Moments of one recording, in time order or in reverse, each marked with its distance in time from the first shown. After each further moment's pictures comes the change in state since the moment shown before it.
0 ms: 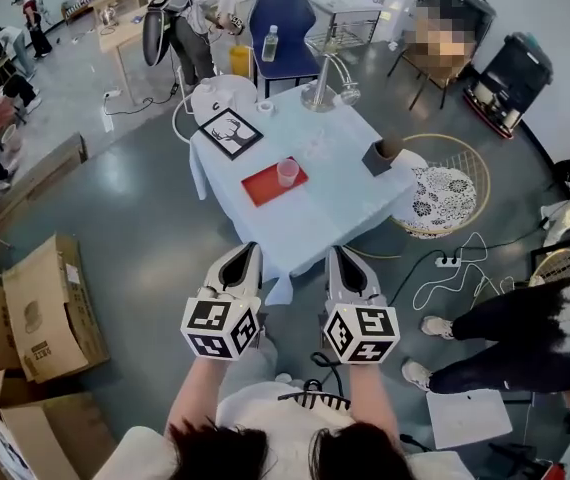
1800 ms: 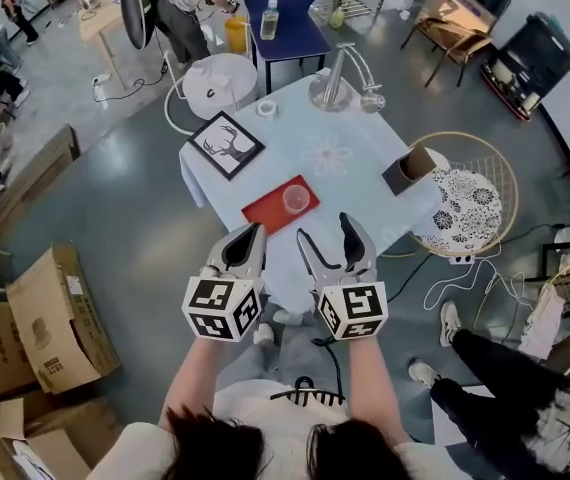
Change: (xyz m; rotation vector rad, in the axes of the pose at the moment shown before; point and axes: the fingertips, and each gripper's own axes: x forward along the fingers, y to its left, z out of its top) left arm 0.180 0.093 0.024 0.002 0.114 -0.021; right arm 0.214 -0.026 0.019 -0.150 -0.033 0.123
